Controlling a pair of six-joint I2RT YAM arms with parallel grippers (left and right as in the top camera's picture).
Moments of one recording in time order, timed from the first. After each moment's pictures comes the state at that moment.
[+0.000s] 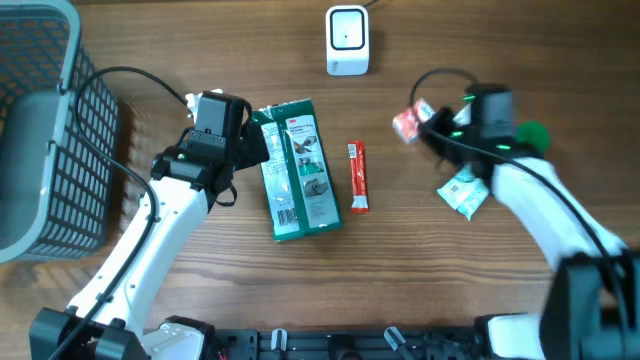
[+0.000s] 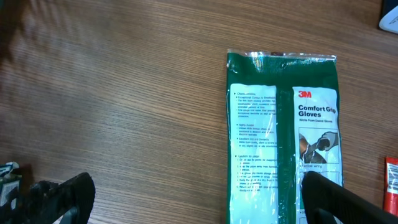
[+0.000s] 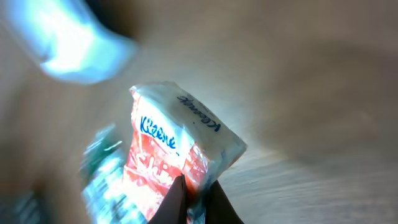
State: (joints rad) left arm -0.27 1.41 1.01 -0.63 -0.24 -0.47; right arm 0.05 1.53 0.90 -0.22 -0.41 0.72
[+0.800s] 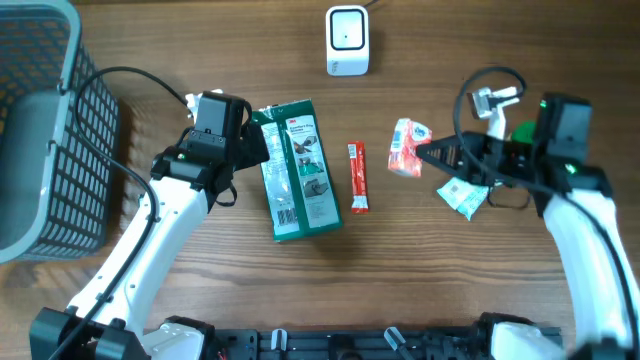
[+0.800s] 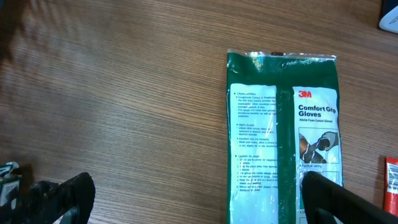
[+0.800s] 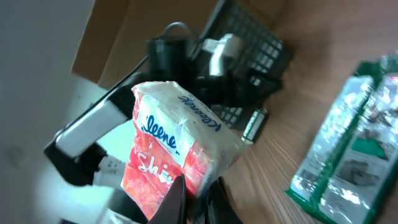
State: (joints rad) left arm -0.27 1.41 1.01 -0.63 -0.24 -0.47; right arm -0.14 1.28 0.90 -0.46 -1.56 0.15
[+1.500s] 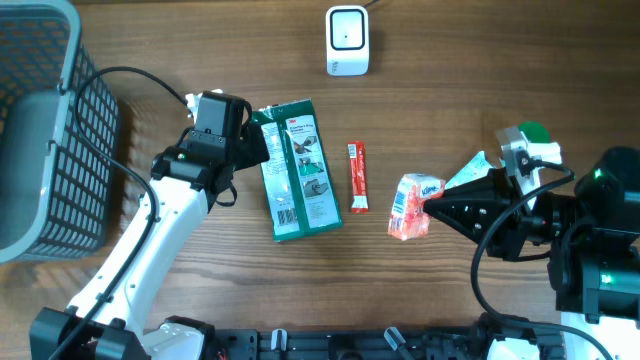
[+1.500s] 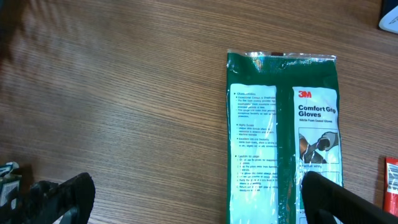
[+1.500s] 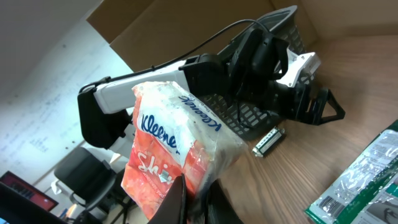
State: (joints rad) left arm -0.27 1.41 1.01 -0.63 -0.24 -0.47; right arm -0.13 0.81 0.90 -0.44 -1.56 0.31
